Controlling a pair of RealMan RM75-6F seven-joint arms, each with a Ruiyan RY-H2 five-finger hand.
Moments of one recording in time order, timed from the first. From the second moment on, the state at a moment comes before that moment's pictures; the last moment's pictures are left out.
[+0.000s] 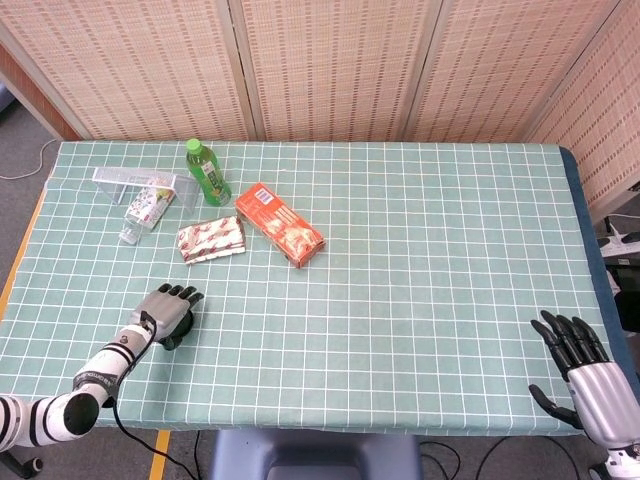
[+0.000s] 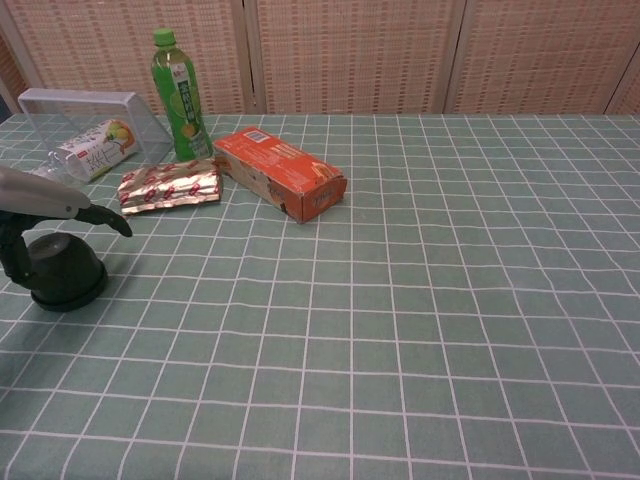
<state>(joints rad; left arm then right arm) -1.07 -1.10 0.15 -1.85 0.45 0.72 0.67 -0.03 -1.00 -0.07 -1.70 -1.77 1.62 0.02</state>
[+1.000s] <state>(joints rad) -1.15 -1.18 0.25 -1.80 0.39 0.80 0.72 -0.03 -0.99 -0.08 -1.70 -1.78 1.61 0.03</state>
